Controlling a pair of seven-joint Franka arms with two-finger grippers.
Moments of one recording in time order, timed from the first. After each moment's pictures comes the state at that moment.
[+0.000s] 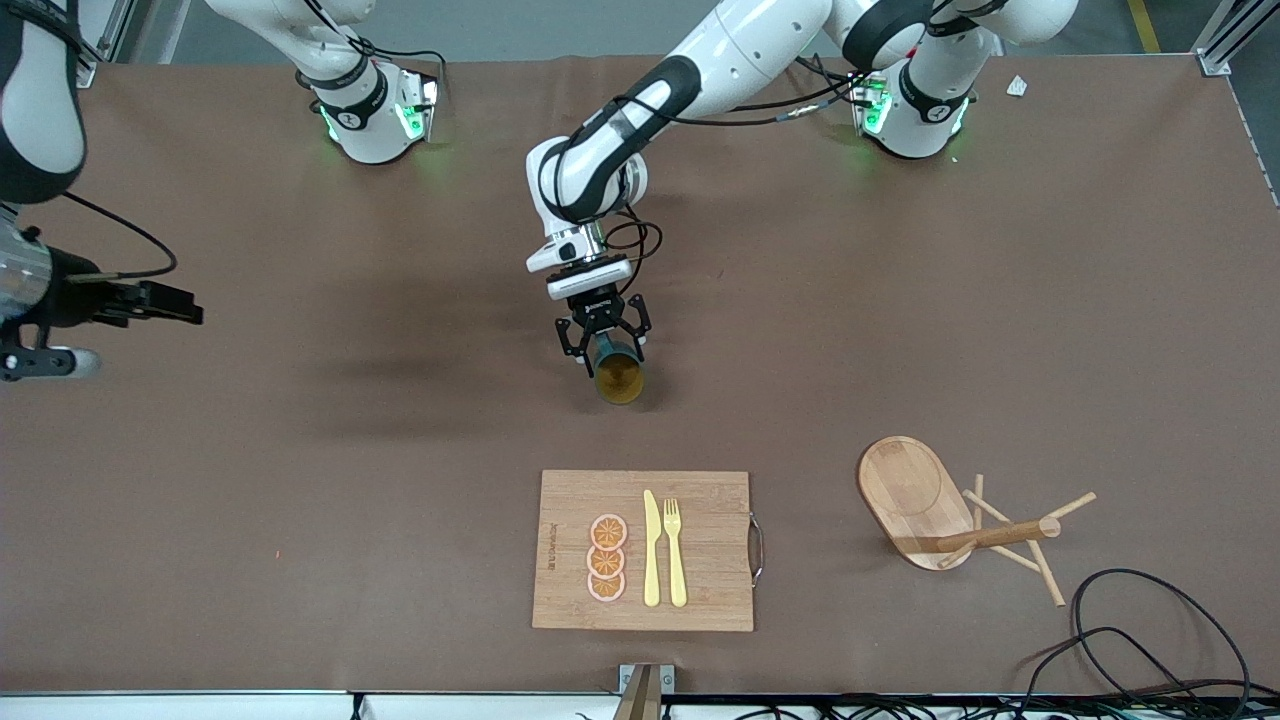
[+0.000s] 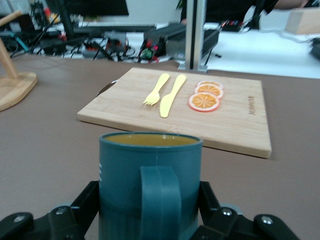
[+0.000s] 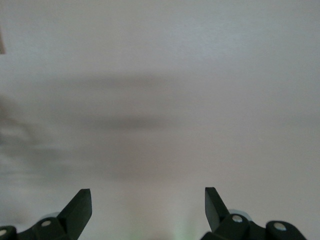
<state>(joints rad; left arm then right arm) -1.02 0.97 -0.16 -1.38 1.44 1.92 -2.25 -0.05 0.15 -0.02 -1.65 0.05 1.61 -0.08</state>
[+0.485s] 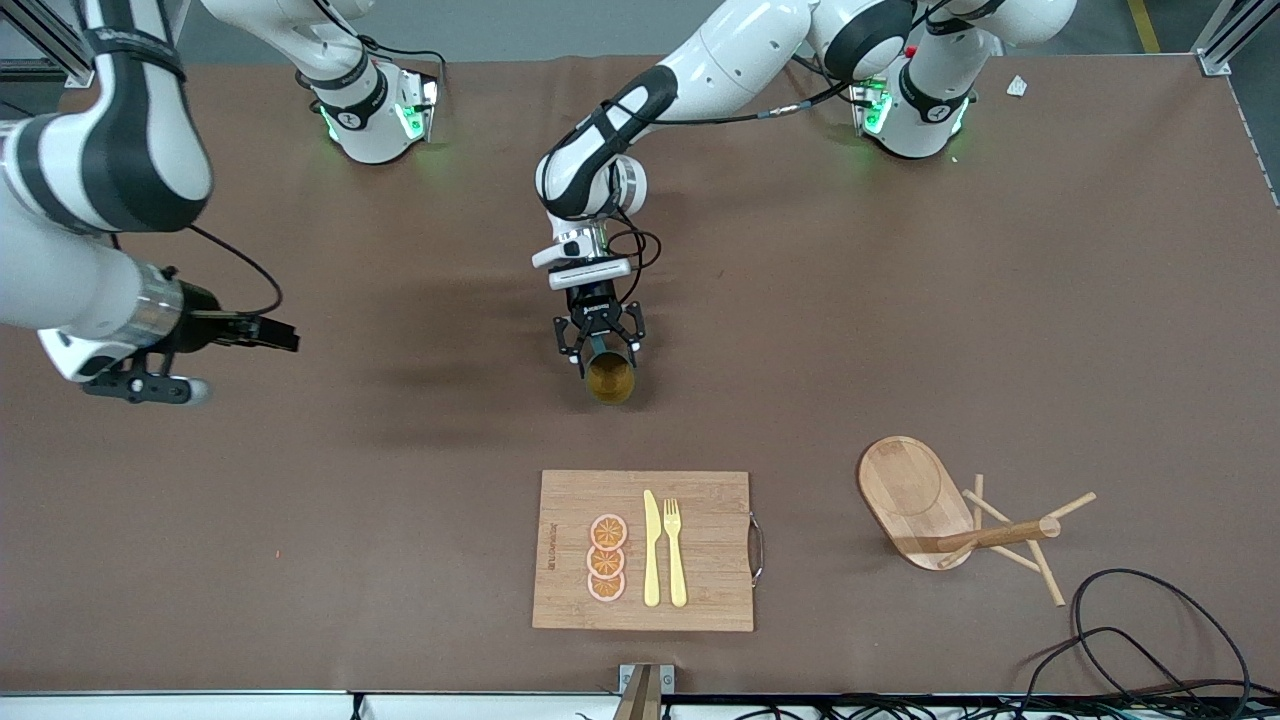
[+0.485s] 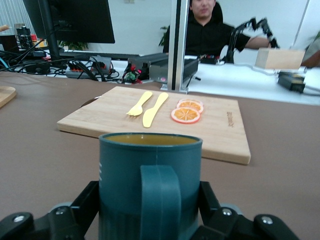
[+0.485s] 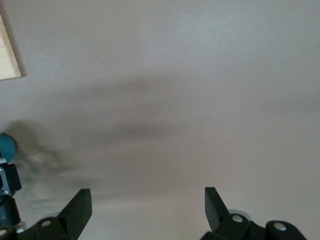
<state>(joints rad) -1.04 1.04 -0.15 -1.38 1.64 1.88 -2.44 0.09 0.16 -0.02 -1.76 0.10 1.76 0.18</state>
